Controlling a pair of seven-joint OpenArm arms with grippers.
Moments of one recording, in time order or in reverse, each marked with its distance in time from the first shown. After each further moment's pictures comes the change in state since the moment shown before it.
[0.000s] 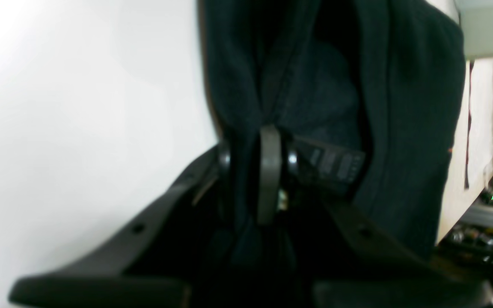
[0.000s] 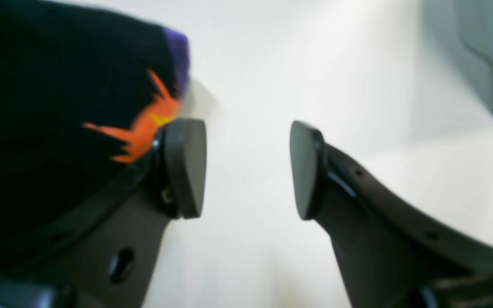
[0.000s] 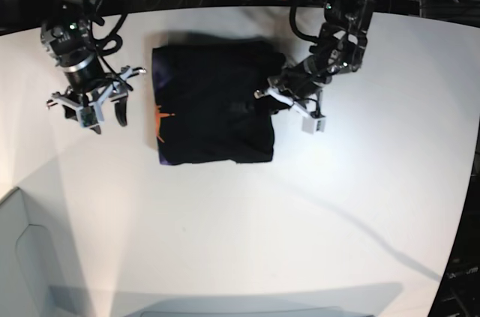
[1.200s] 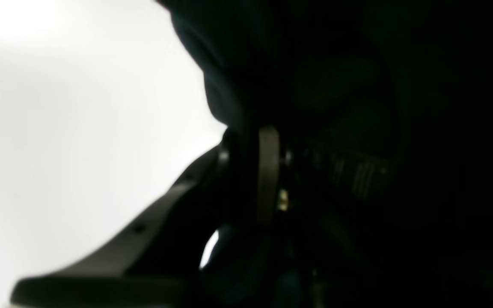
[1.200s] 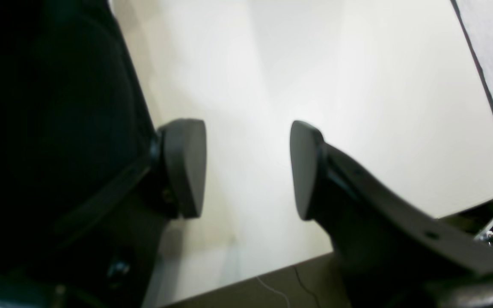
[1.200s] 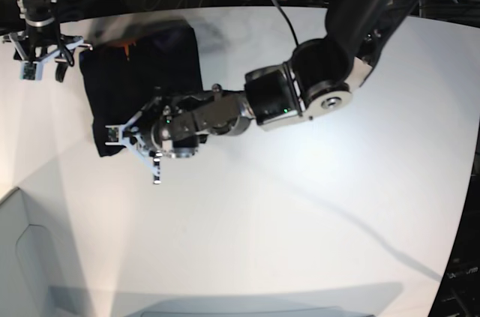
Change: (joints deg) left arm -51.8 20.8 65.5 -34.6 36.4 -20.1 0.5; right arm -3.7 -7.3 25.4 0.0 0.0 0.0 0.0
